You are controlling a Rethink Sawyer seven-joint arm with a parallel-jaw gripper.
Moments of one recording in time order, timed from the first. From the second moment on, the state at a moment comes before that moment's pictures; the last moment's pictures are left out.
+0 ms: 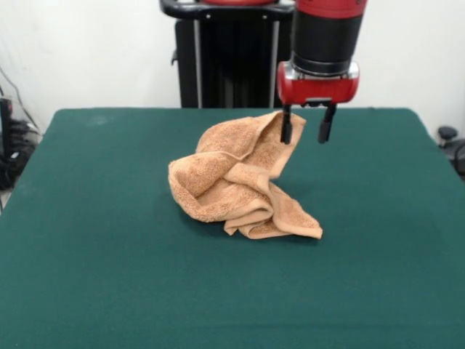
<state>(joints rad) -0.06 -0.67 -0.04 1.76 0.00 0.50 1.57</state>
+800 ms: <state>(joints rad) -0.09 -0.68 -0.04 1.82 -0.01 0.50 1.57</state>
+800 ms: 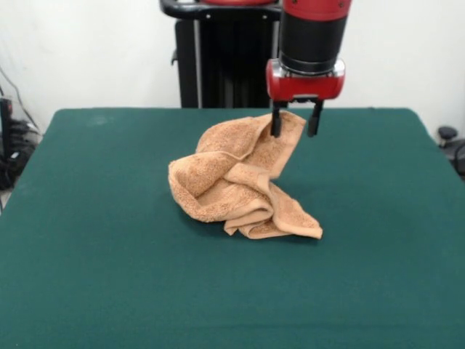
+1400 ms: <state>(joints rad) -0.11 -0.70 -0.04 1.88 -0.04 0.47 1.57</state>
